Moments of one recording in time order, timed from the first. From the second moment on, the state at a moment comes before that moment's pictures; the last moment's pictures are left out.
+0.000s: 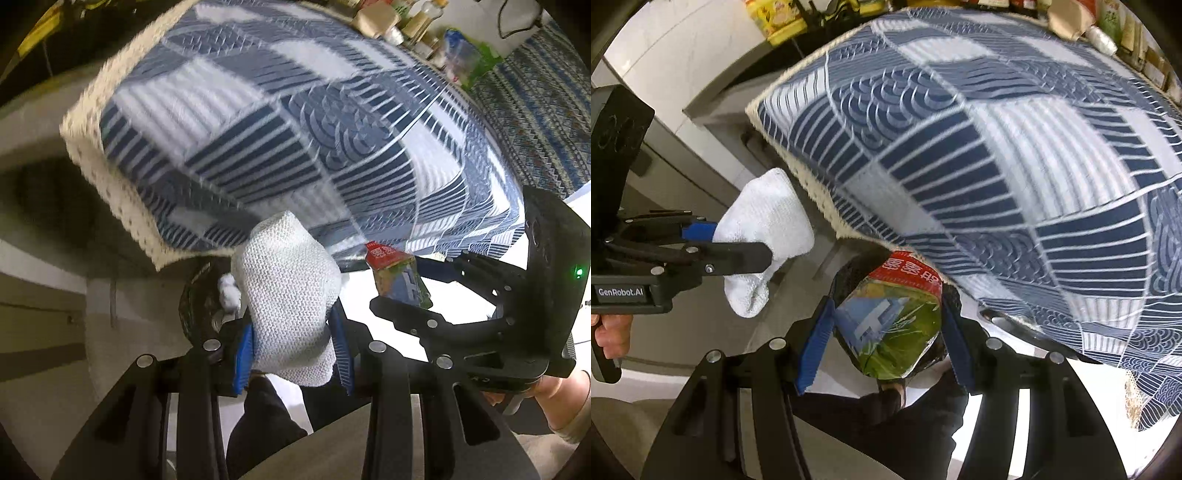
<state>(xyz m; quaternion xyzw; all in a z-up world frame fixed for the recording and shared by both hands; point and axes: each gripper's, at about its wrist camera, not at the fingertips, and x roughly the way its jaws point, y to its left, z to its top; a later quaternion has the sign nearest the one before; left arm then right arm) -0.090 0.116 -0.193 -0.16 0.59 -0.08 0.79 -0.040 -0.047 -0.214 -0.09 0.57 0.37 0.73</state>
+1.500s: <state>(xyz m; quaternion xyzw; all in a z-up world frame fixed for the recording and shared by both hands) -0.079 0.140 -0.335 -0.24 0.69 -0.02 0.68 -0.023 -0.014 -0.319 -0.10 0.64 0.39 0.65</state>
